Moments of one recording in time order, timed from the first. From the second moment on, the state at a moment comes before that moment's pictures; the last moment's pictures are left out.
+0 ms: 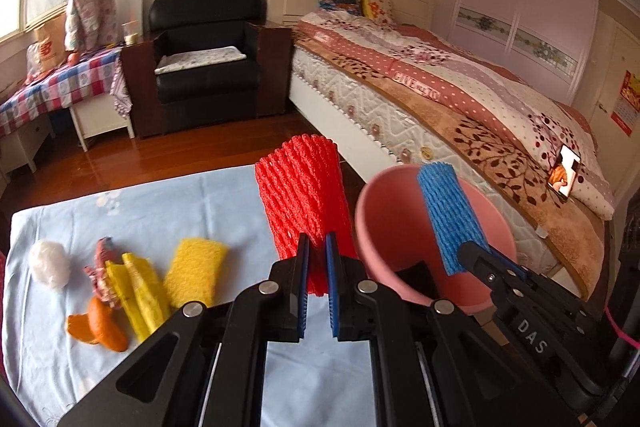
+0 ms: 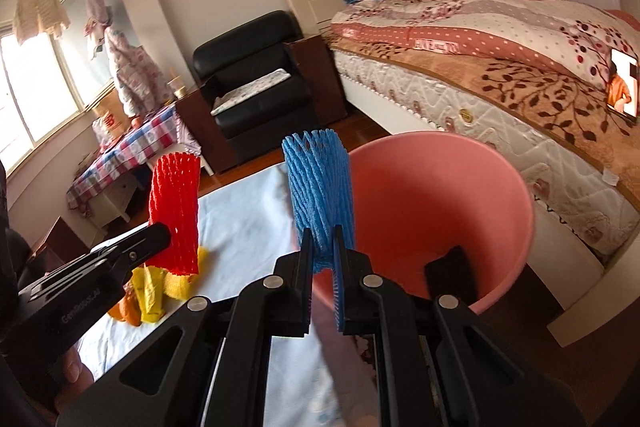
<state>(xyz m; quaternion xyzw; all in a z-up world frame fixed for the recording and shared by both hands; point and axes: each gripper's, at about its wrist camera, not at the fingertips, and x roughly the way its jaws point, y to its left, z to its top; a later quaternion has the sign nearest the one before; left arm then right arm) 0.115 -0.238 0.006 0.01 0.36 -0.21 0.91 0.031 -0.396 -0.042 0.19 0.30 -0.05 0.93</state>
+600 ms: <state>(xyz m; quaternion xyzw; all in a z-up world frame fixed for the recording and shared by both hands) 0.135 -0.334 -0.034 0.03 0.41 -0.27 0.87 0.049 -0.461 -0.076 0.24 0.31 -0.10 0.92</state>
